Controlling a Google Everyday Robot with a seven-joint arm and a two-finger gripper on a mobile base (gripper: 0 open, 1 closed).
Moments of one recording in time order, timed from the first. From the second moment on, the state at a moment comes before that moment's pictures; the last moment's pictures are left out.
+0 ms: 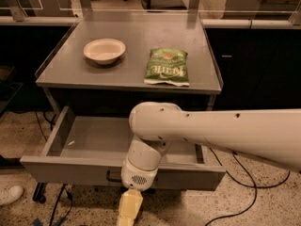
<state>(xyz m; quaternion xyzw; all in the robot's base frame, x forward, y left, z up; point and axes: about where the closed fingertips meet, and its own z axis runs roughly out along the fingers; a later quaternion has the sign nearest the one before) 0.335 0.061 0.655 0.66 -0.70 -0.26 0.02</state>
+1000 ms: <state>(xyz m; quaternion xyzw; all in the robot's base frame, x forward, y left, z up) 0.311 0.061 0.663 0.66 -0.70 -0.27 0.04</state>
